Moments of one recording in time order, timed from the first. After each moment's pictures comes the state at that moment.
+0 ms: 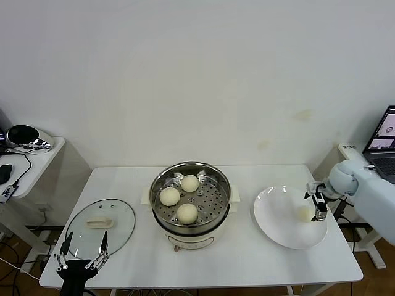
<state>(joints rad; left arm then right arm) 1.92 -1.33 -0.72 -2.22 -0.15 -0.16 -0.13 -0.16 0.64 -0.56 1.13 -0.33 -0.15 -1.10</state>
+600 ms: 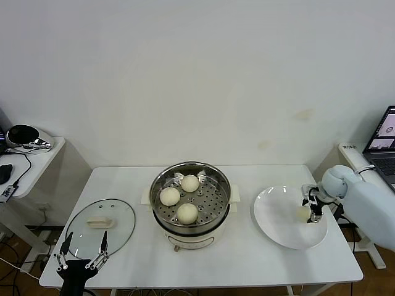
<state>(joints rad) 1.91 -1.34 -0.72 -2.21 -0.15 -0.16 -0.13 -0.18 0.71 -0.53 1.03 -0.37 -0.15 -1.10</state>
